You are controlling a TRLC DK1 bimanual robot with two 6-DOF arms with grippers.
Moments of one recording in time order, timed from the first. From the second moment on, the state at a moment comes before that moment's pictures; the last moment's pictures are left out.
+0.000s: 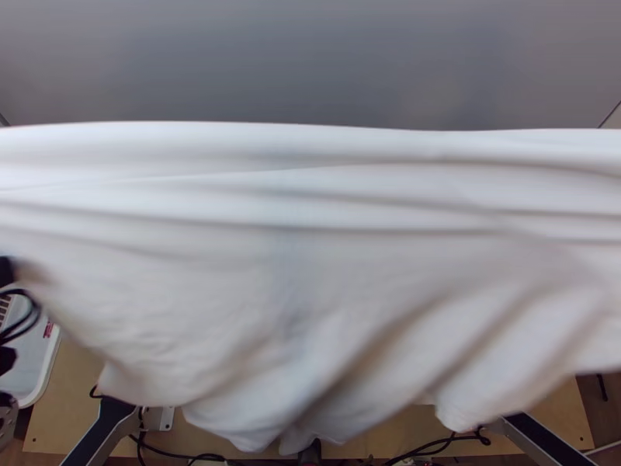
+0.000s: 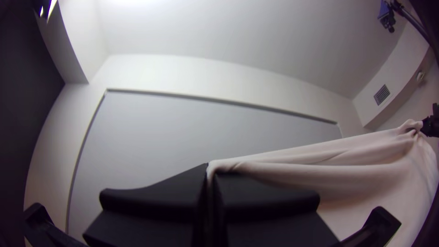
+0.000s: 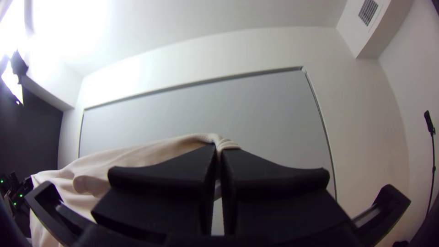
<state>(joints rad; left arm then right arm) -0.16 0.65 1.27 0.22 -0.15 0.00 0.41 0.87 2.14 -0.58 0.34 -0.06</state>
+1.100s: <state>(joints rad) 0.05 1.34 0.82 0.71 0.00 0.37 0.39 1.54 1.12 0.06 0.25 -0.11</state>
